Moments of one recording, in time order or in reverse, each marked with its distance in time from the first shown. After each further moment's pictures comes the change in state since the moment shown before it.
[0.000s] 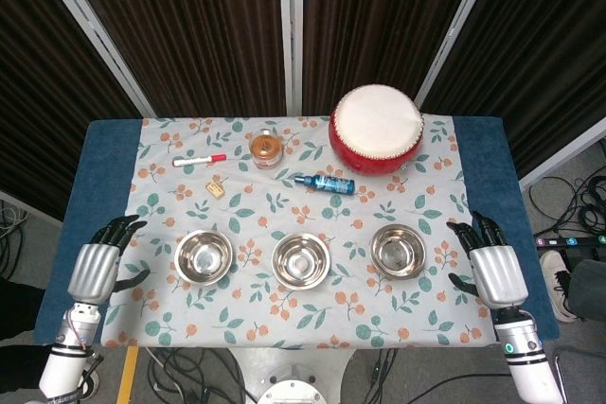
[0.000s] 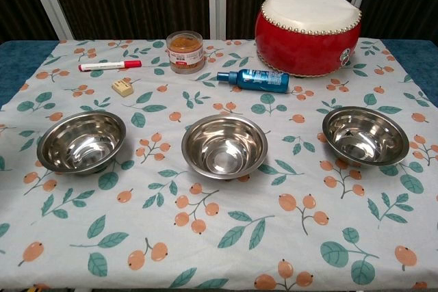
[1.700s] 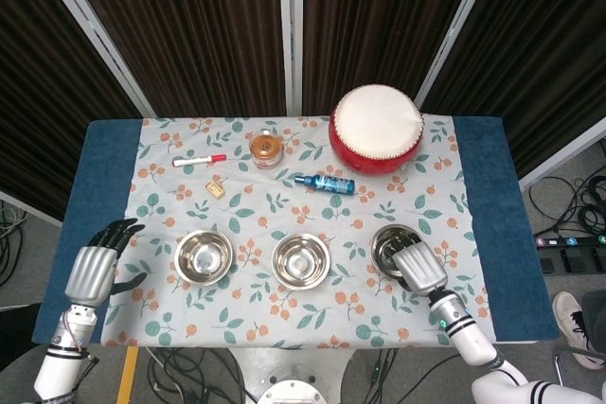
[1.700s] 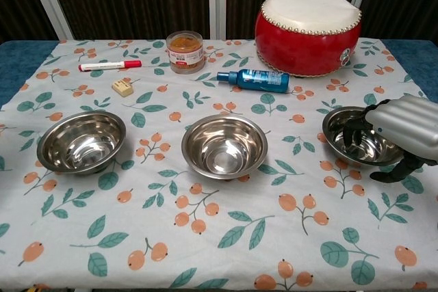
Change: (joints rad) left arm 0.006 -0.002 0.015 0.055 0.015 -0.007 -0.055; right arm 0.225 -0.251 -0.029 0.264 0.064 -0.372 -0.154
